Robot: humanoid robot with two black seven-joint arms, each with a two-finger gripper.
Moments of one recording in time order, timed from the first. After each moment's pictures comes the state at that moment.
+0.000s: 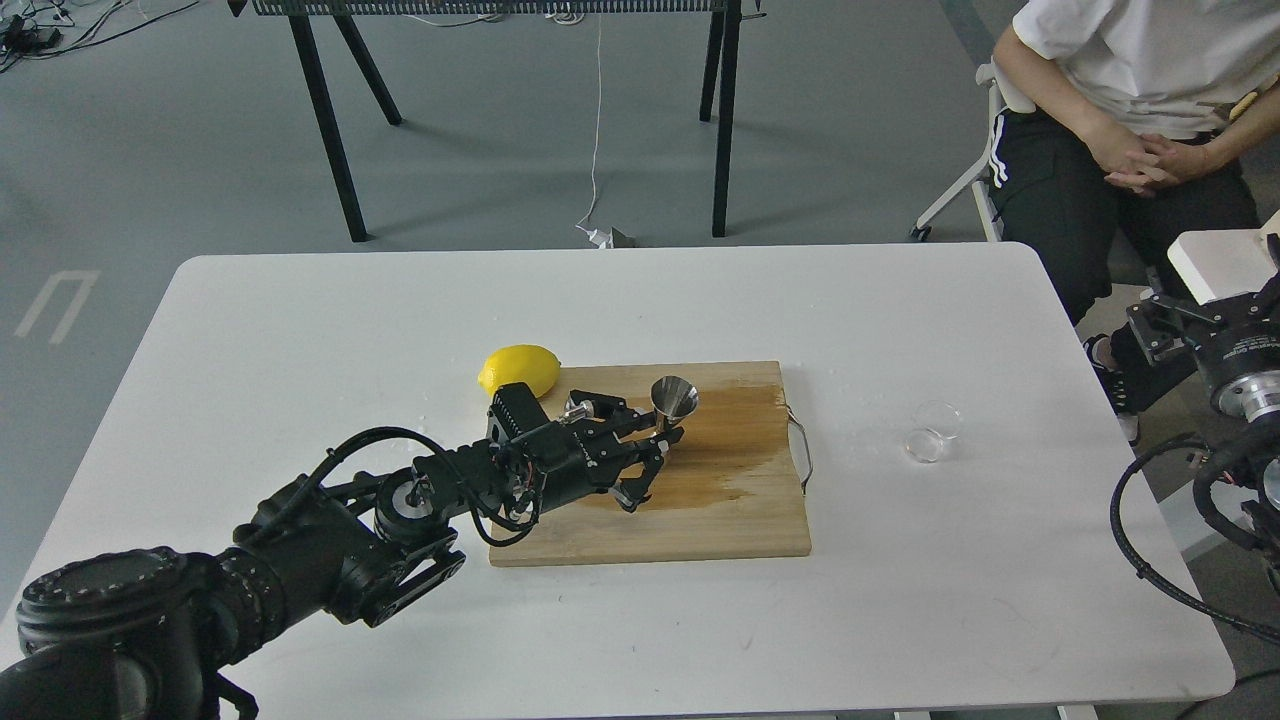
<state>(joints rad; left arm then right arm) -0.72 -0.01 -0.20 -0.51 2.18 0.49 -0.39 0.51 -0.52 0.91 0.54 0.48 0.49 0.21</state>
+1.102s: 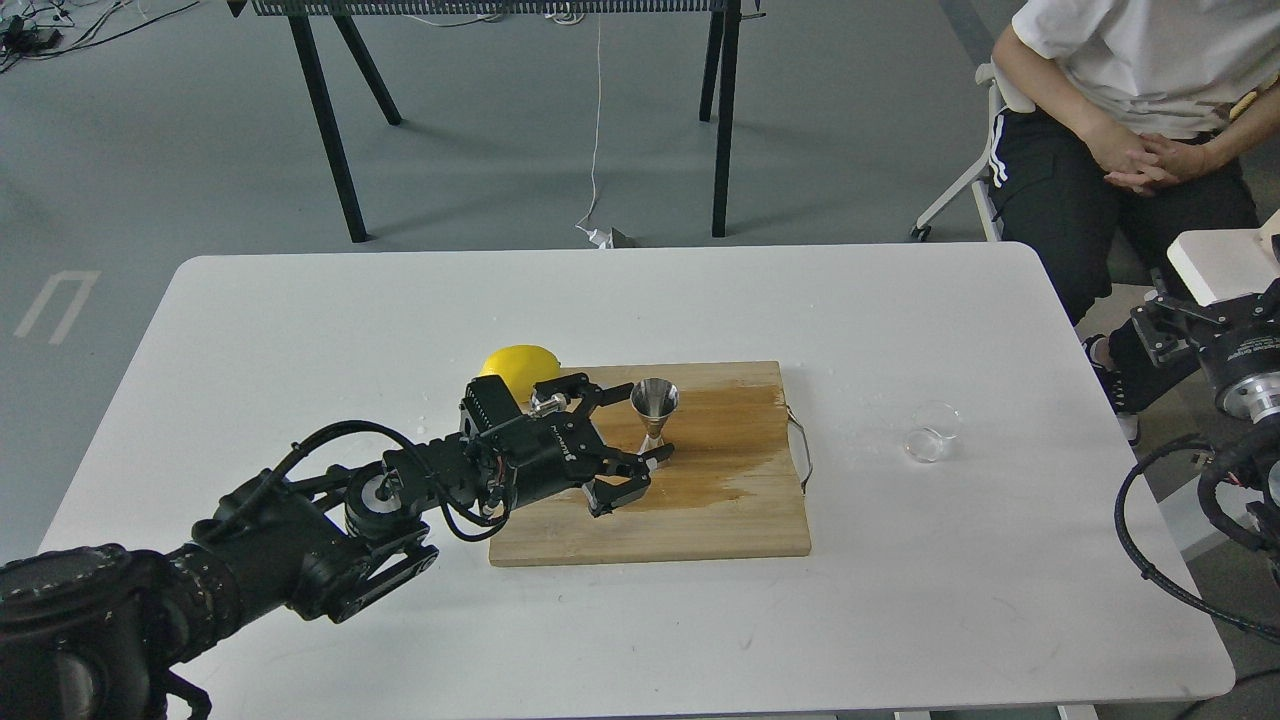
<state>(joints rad) -0.70 0.16 -0.21 -0.71 2.18 0.48 -0.40 0.51 -0.53 0.91 0.54 0.48 0.49 0.21</state>
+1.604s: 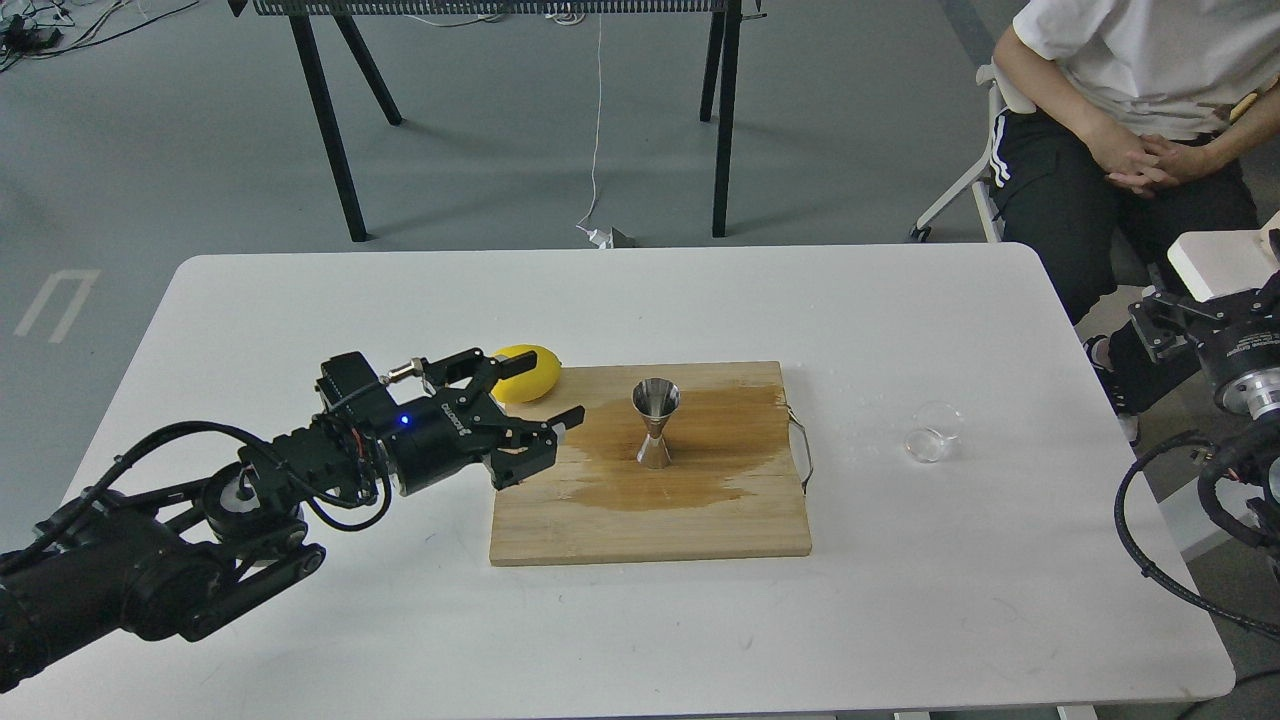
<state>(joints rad) -0.60 0.50 -0.47 -1.09 1.82 0.35 -0.41 0.52 -0.55 0.90 0.56 0.45 0.49 0.21</state>
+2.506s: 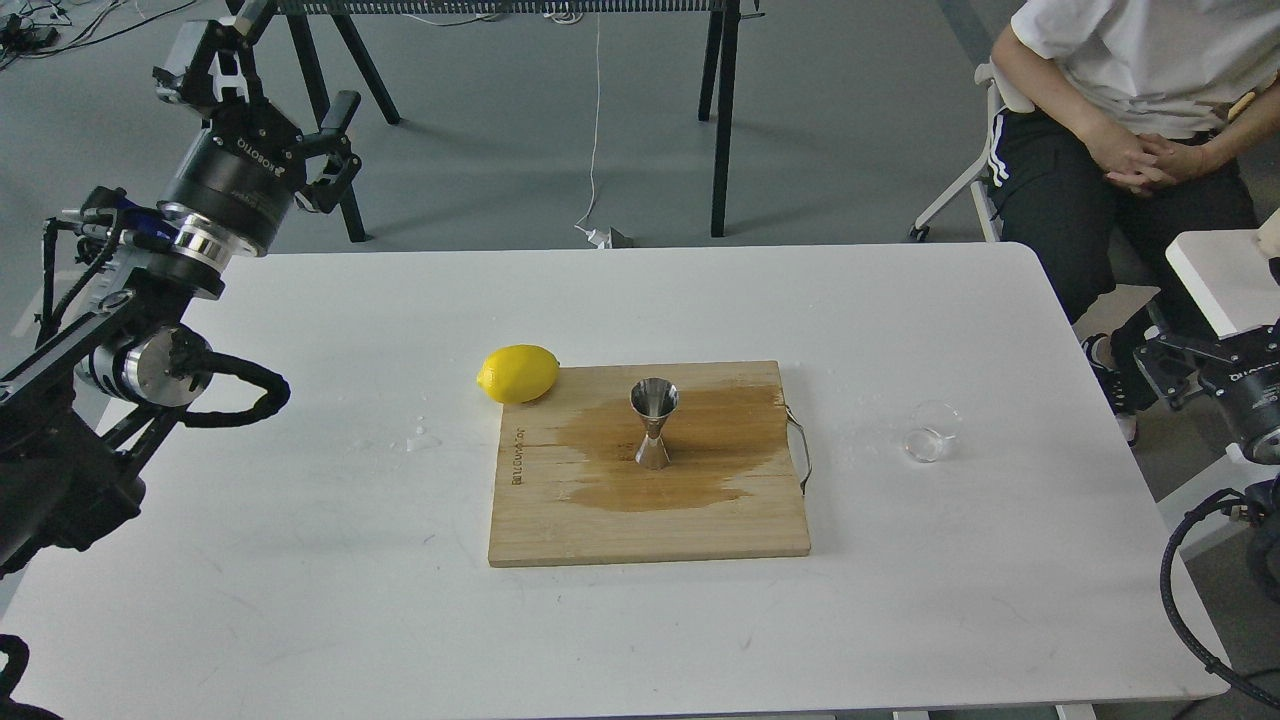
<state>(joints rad) -0.67 0.49 -0.87 -0.97 0.24 -0.28 -0.49 0.21 -0.69 1.00 0.96 0.43 0.49 0.22</state>
